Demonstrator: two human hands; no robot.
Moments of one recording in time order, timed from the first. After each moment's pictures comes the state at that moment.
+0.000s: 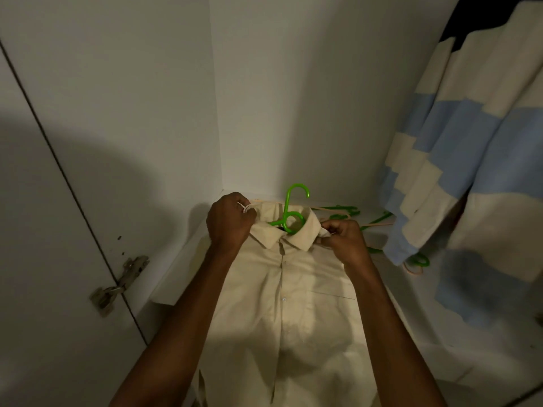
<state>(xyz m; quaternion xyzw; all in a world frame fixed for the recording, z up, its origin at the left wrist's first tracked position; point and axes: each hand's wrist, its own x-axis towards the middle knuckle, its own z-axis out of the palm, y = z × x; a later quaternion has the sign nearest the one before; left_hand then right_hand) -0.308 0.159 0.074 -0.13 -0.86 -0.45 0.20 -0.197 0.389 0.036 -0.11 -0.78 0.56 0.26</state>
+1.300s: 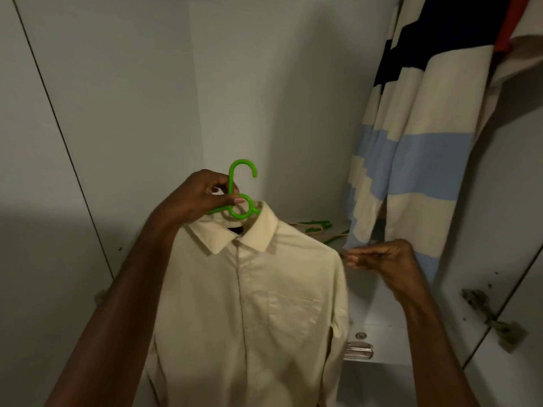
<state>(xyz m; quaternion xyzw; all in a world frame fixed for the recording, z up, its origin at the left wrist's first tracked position) -0.245 0.098 0.214 -0.47 -0.77 -0.43 0.05 -0.014 0.436 0.087 -0.02 -0.72 0.62 0.30</state>
